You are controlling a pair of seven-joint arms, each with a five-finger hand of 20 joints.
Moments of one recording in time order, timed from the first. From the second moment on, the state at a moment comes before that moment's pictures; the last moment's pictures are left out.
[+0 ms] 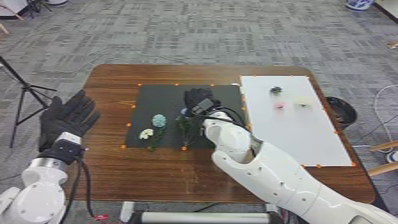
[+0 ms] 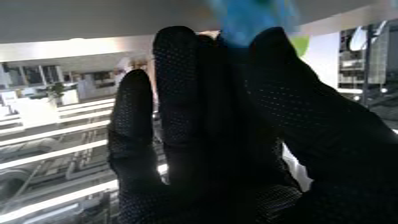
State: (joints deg) left arm 119.3 -52.7 -98.7 -114.5 12.0 11.6 12.1; right arm -59.1 -70.1 32.3 -85.8 -138.4 0.5 25.7
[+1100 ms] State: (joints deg) left arm 123.5 -52.7 -101.4 -115.5 10.5 11.0 15.0; right arm -69.7 -55.9 56.7 -104.0 -127.5 -5.1 28.3
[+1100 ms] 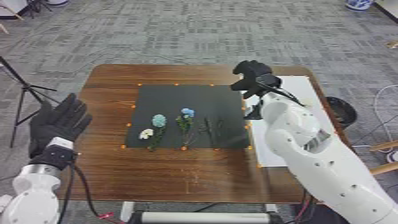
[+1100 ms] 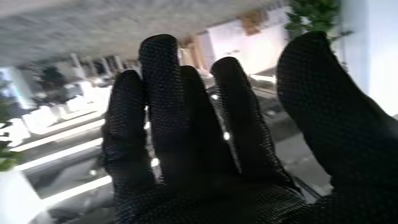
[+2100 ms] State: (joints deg) left arm 123.5 -52.3 -100.0 -116.2 9.4 13.5 16.9; right arm -75.1 -49.9 63.9 -94.9 -133.0 -14.0 29.3
